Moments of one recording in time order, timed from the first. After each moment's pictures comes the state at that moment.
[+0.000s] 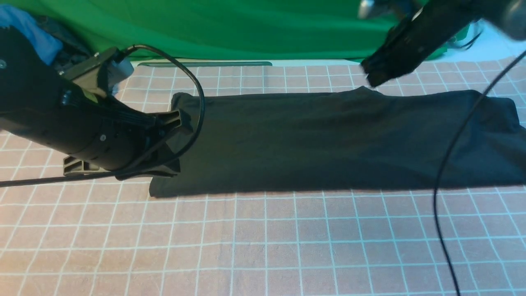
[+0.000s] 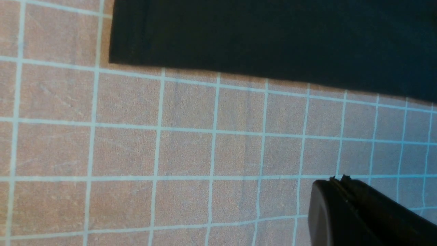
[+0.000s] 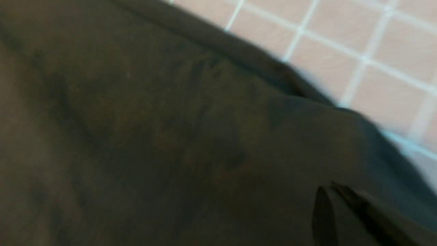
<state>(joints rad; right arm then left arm) 0.15 2.29 -2.06 0.30 0.96 -0.39 -0.24 1.33 -1.03 -0.29 0.86 -0.27</state>
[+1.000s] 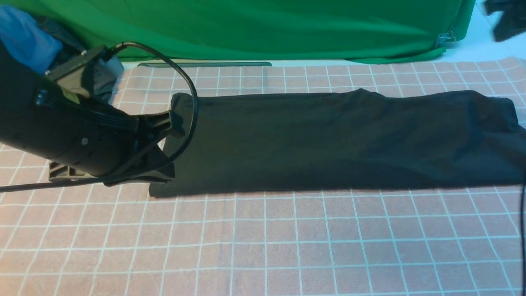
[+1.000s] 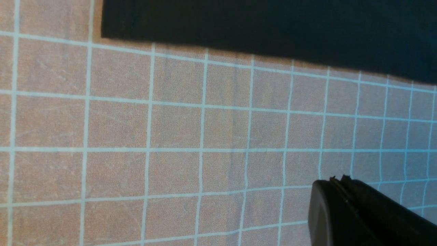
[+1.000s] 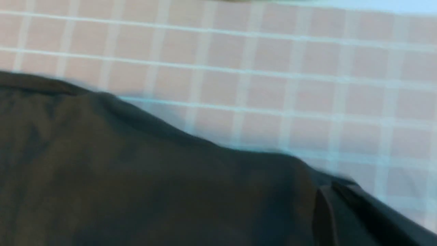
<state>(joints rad) -0.19 2.08 -2.13 0.17 1.20 -0.21 -0.24 1.24 -1.03 -0.30 0.94 -0.27</state>
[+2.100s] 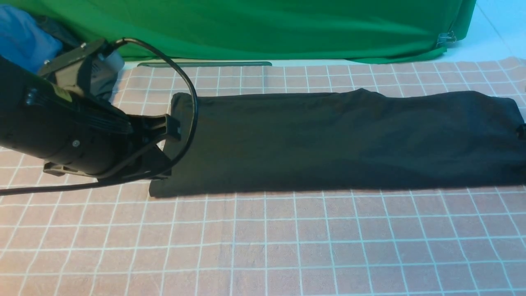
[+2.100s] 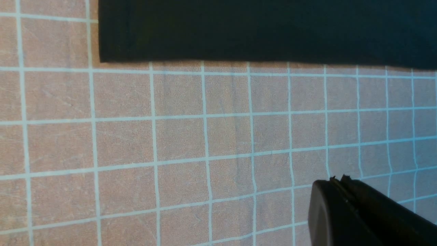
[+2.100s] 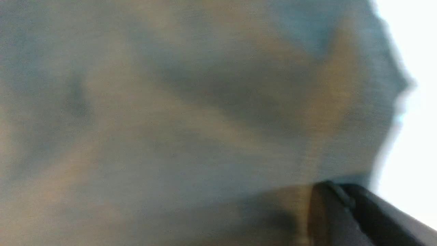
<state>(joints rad) -0.35 2.08 -1.51 0.01 0.89 -0.13 -0.24 1.23 -1.03 -0.30 0.94 -0.17</state>
